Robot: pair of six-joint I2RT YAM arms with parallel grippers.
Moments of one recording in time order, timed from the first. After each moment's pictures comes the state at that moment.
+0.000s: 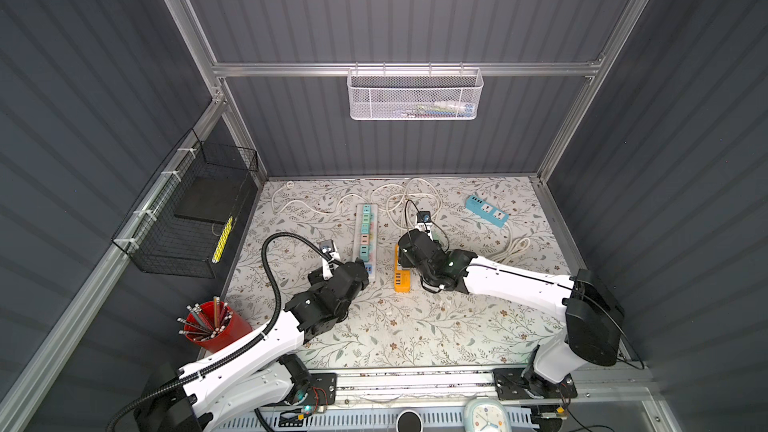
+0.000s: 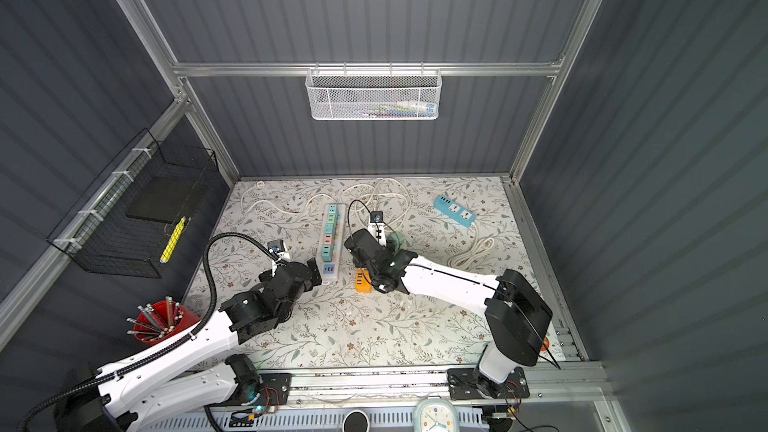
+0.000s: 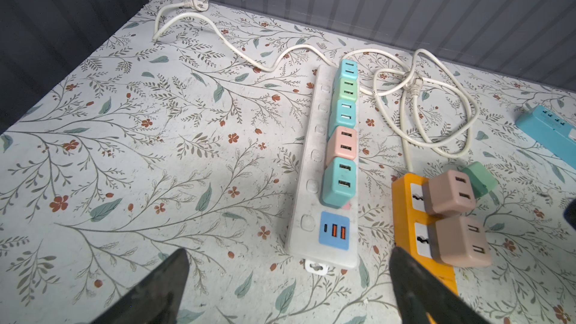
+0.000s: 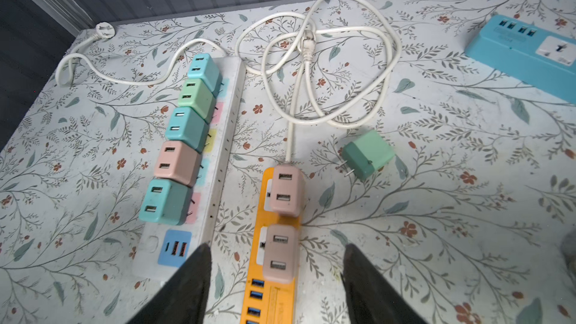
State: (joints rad) left arm -0.85 0.96 0.65 -0.43 -0.74 -0.73; right arm 0.93 1.62 1.15 -0.29 0.52 0.67
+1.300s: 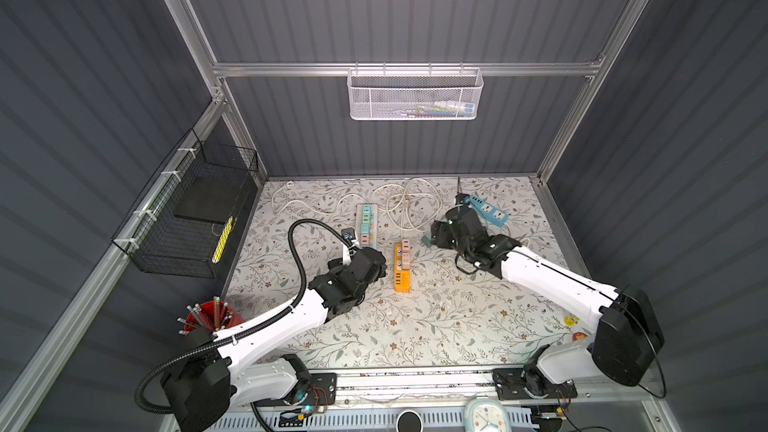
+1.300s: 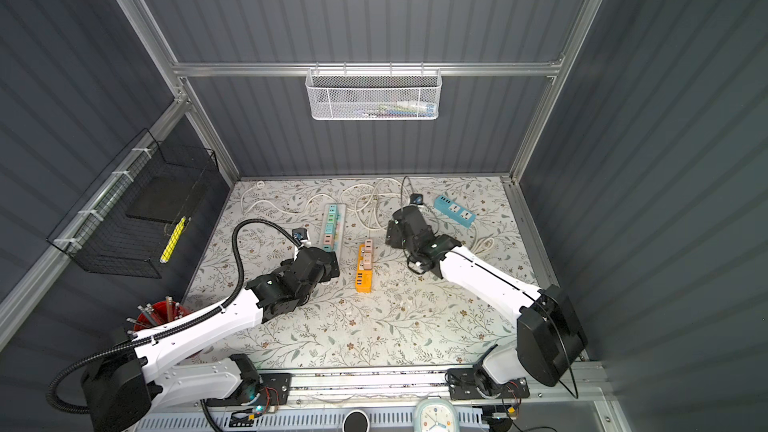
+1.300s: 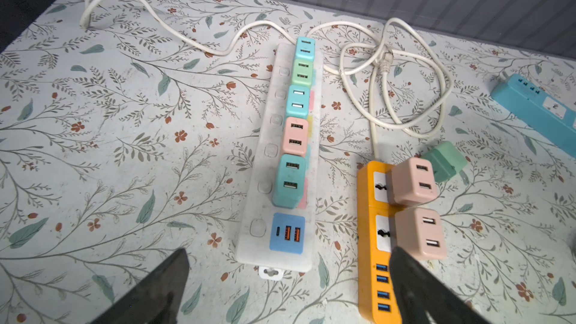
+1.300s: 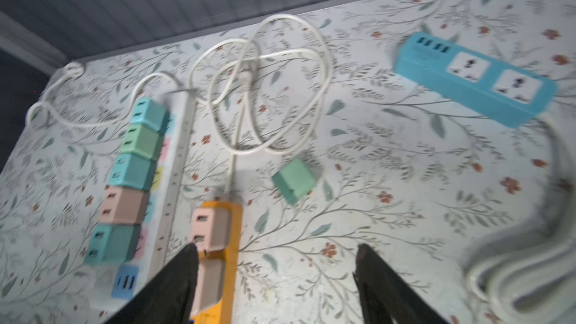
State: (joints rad) left arm -0.85 1.20 0.78 -0.38 -0.62 -0.71; right arm 0.57 1.44 1.08 -0.34 0.33 0.55
